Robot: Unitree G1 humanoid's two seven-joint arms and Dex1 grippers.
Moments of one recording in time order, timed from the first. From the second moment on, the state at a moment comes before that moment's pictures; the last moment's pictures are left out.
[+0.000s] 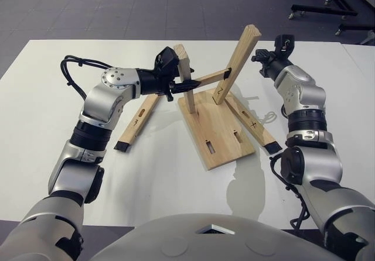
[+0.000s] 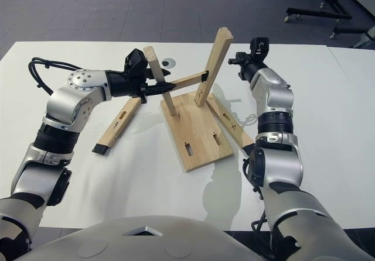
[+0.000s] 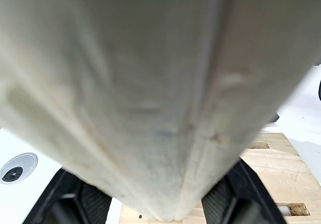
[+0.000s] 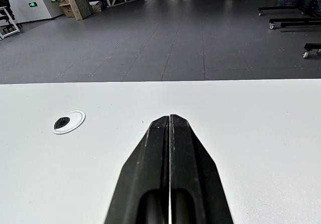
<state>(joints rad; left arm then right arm) -0.62 0.42 -0.26 0.04 -0.33 0.54 -0.87 -0.74 -0.34 -0.23 0.66 0.22 0.39 0.31</state>
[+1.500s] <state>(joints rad) -0.09 0.61 0.63 -0.30 -0.80 1.04 -0.59 -0.41 -0.63 -0.31 0.24 0.35 0.75 0.57</state>
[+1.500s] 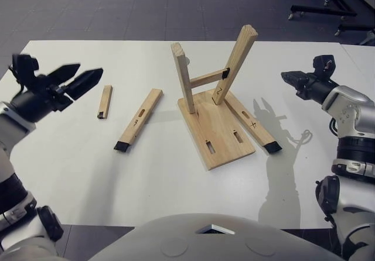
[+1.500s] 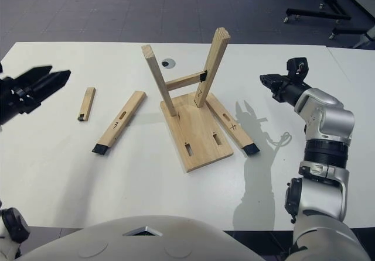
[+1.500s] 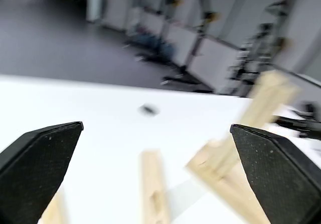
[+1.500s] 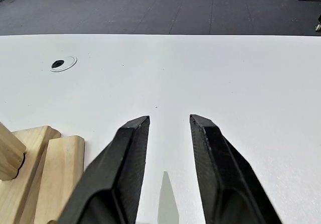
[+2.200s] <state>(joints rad) -0.29 0.45 0.25 0.28 -0.28 0.72 -0.19 -0.28 -0.62 -0.22 0.06 0.35 0.79 0.54</state>
